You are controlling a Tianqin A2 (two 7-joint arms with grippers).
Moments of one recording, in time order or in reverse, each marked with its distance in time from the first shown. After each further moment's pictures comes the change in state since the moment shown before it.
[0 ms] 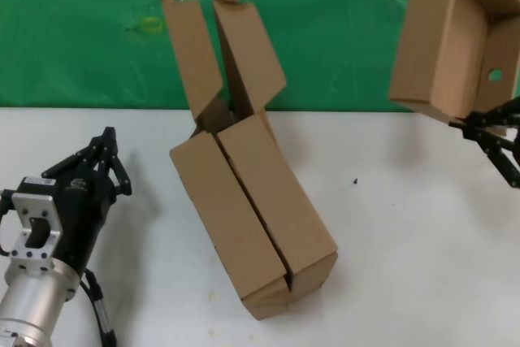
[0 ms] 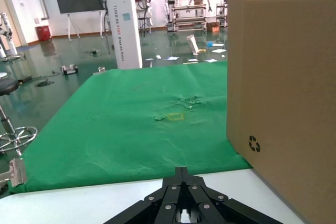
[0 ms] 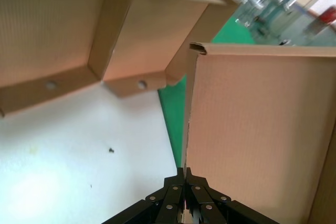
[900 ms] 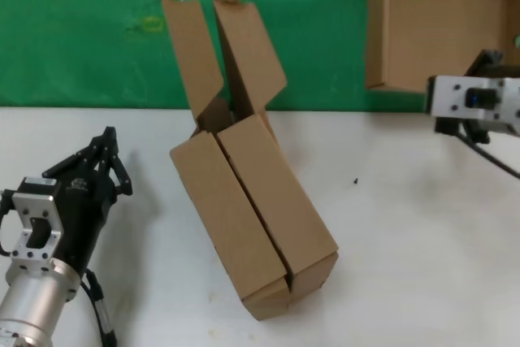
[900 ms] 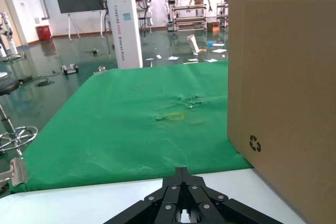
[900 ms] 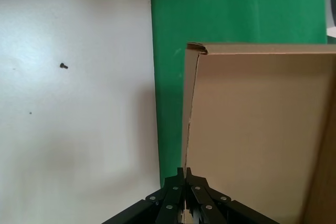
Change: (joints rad) left arm 0.000 0.000 0.000 0.000 0.000 0.000 0.000; right arm 0.592 -0.425 -0.538 -0.052 -1.041 -0.536 0.592
